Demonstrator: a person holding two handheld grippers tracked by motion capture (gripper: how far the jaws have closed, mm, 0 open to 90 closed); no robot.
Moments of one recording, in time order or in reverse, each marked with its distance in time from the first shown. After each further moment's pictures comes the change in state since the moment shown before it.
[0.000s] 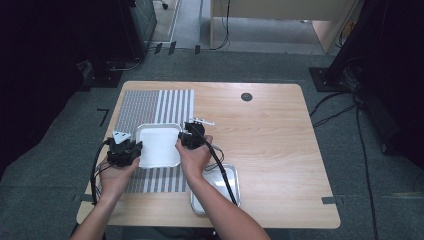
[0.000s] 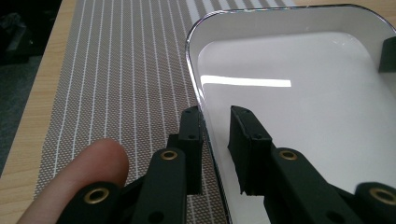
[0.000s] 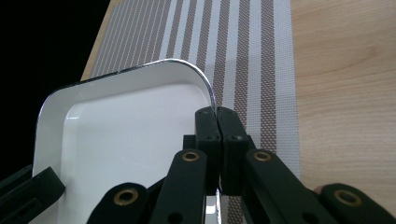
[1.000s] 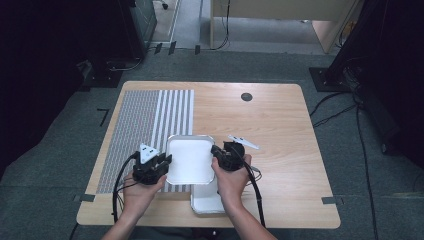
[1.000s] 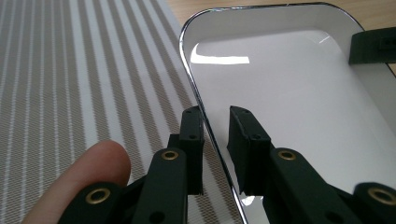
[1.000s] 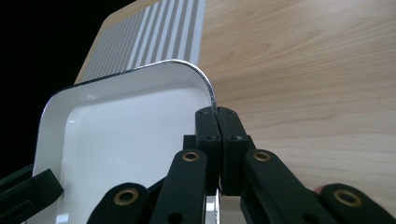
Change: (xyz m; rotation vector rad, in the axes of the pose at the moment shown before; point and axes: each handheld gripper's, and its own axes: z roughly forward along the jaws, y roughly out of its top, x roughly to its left) left arm -0.085 -0.014 -0.048 -0.054 -0.193 0.075; right arm -0.069 -0.024 -0.110 -0.112 -0.004 -0.008
